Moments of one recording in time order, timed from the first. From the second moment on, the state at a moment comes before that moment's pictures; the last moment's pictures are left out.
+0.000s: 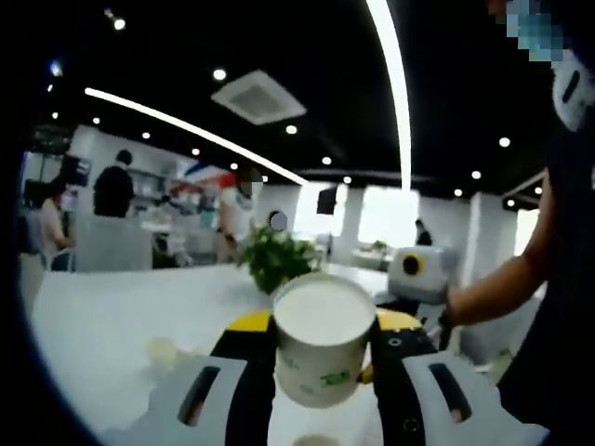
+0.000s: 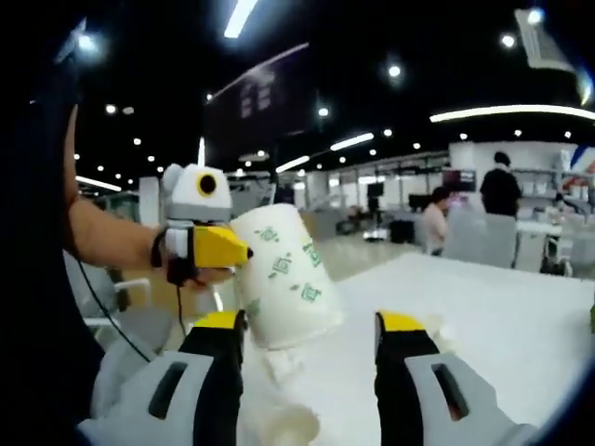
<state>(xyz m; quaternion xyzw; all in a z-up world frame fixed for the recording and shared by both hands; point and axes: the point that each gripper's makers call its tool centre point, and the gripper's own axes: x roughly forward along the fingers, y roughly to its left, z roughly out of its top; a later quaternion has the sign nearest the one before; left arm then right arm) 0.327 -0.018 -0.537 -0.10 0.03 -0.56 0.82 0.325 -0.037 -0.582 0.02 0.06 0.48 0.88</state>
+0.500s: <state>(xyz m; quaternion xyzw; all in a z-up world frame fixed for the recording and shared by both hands) 0.318 -0.007 -0.530 -0.11 0.03 -0.58 0.80 0.303 -0.037 -0.570 0.08 0.09 0.53 0.84</state>
